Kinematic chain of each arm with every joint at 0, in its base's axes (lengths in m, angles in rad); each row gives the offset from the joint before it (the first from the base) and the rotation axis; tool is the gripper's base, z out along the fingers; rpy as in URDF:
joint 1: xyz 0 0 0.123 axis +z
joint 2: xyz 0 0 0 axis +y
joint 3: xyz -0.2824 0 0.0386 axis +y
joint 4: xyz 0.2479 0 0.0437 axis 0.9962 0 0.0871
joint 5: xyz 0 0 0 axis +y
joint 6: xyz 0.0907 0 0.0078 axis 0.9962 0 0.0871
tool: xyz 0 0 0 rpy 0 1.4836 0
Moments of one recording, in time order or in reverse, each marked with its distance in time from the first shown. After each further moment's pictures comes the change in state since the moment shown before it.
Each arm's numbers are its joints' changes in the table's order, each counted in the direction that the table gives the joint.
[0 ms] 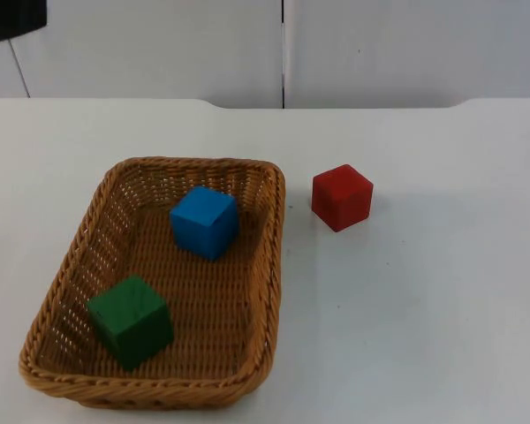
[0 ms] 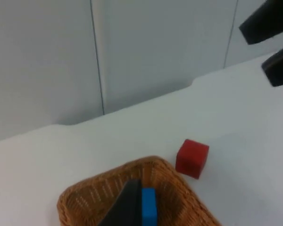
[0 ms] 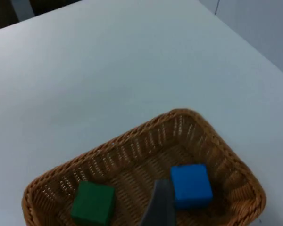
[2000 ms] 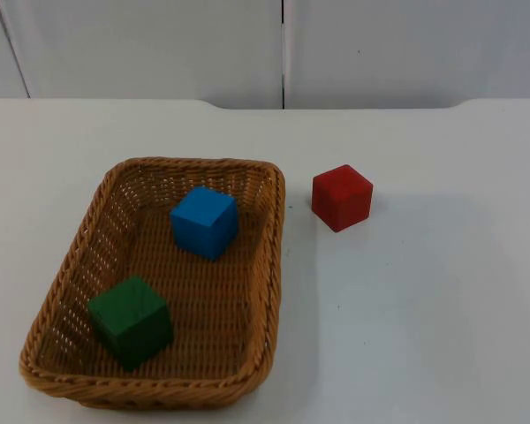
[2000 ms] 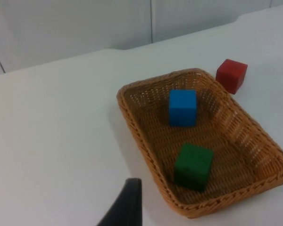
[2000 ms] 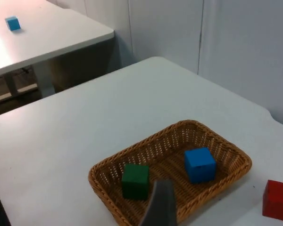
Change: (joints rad) right arm 0.000 -1.039 0.723 0.008 -0.041 0.134; left arm 0.000 -0.648 0.000 0.399 0.727 -0.367
